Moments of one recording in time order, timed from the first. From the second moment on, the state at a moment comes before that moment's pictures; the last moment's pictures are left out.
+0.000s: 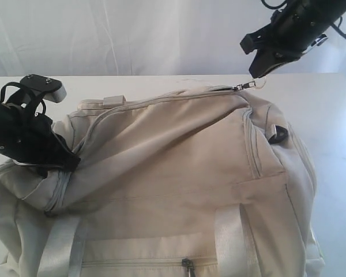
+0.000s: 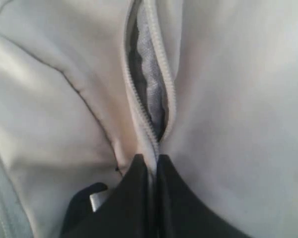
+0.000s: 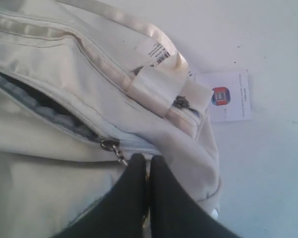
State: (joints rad) left arm -0.18 1.45 -0.87 -0.54 0.63 0.64; right arm -0.02 1.81 -1.72 0.36 1.15 -0.44
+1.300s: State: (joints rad) left arm -0.29 1.61 -1.53 -0.46 1.11 0.61; right arm -0.06 1.69 -1.42 0.60 0.96 -0.61
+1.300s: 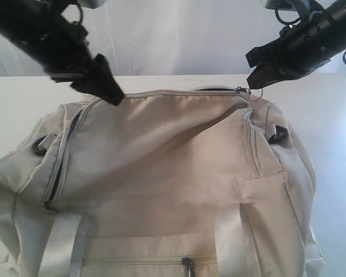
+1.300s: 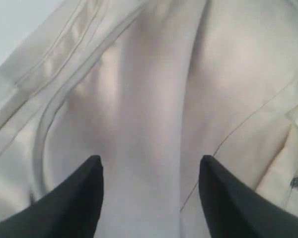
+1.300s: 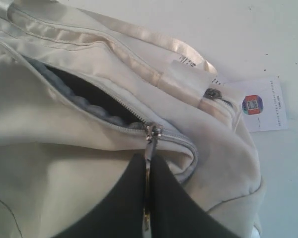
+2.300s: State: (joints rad) left arm -0.58 2.00 -1.81 -0.39 0.69 0.88; right arm -0.06 1.69 -1.42 0.61 0.98 -0.62
